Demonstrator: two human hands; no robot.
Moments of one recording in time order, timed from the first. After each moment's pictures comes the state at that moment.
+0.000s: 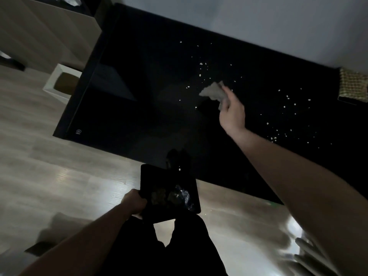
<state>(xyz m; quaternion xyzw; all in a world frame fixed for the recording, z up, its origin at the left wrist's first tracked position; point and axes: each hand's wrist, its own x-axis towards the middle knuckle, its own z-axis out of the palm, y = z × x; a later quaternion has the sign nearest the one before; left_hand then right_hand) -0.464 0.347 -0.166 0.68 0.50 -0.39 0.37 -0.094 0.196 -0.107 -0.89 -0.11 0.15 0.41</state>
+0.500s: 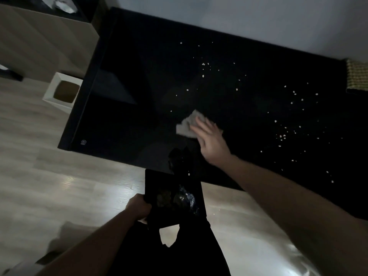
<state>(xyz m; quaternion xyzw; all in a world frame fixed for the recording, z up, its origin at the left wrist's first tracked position) -0.465 0.373 -0.171 0.69 0.48 -0.40 0.37 -0.181 0.203 -0.175 -0.88 -0.37 0.18 0.24</state>
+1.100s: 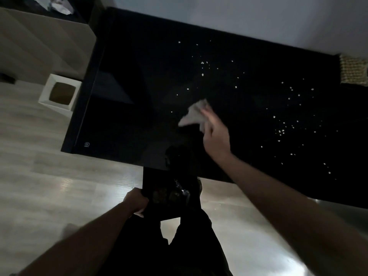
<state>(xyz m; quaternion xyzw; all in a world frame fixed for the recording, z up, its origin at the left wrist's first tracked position) -0.457 0.412 -0.163 0.68 0.46 -0.43 0.38 -0.199 0.232 -0.104 -0.86 -0.15 0.14 0.46</state>
